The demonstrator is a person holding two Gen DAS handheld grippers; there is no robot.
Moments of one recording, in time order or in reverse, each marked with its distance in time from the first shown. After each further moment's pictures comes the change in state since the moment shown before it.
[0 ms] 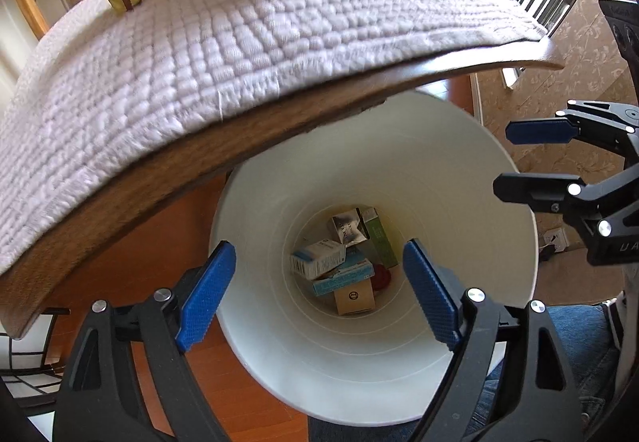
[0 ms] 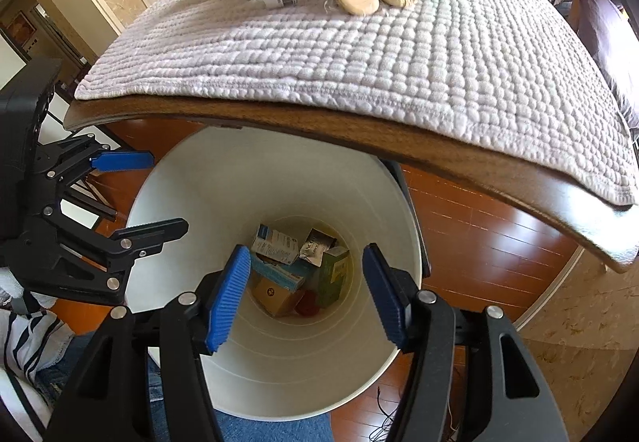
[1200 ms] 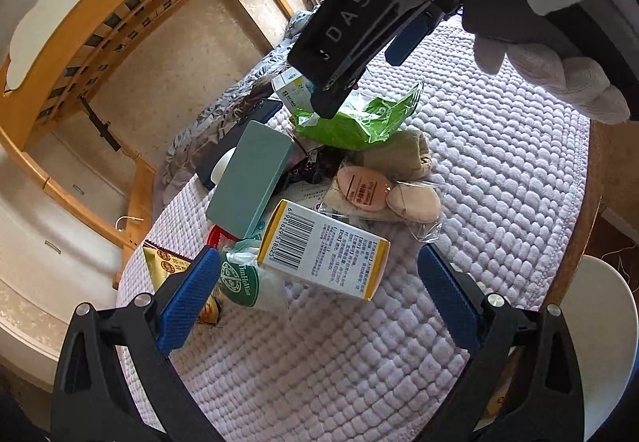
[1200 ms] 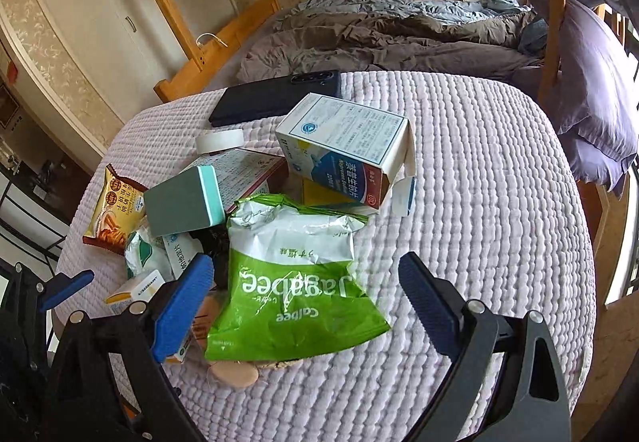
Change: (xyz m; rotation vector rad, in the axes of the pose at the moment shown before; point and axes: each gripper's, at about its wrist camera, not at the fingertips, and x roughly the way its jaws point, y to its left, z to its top) left arm -0.037 -0.011 0.128 0.452 -0.341 0.386; right arm -0.009 -0.103 0.225 0.146 -0.188 -0.003
